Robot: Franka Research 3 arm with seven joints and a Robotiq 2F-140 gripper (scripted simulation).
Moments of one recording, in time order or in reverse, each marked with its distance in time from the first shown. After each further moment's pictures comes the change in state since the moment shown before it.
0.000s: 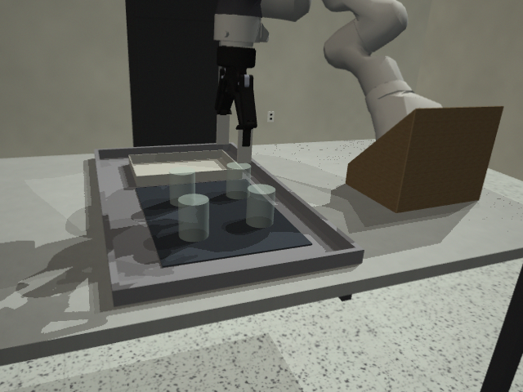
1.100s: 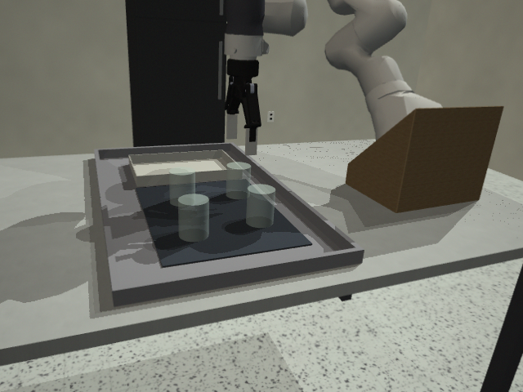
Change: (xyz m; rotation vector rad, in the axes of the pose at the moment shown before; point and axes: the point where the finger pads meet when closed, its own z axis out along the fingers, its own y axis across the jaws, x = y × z) arm 0.076 -0.167 0.032 0.028 0.030 -0.006
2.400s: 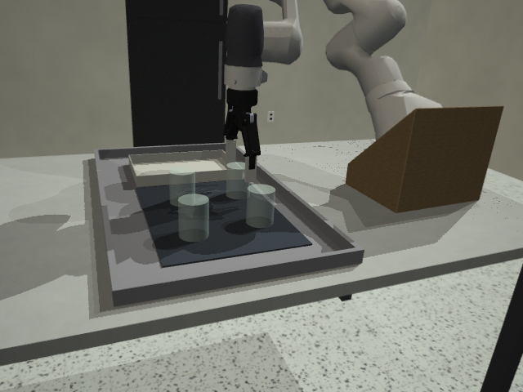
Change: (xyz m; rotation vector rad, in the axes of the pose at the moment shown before) arm -0.001 0.002 0.068 -0.002 -0.005 -0.021
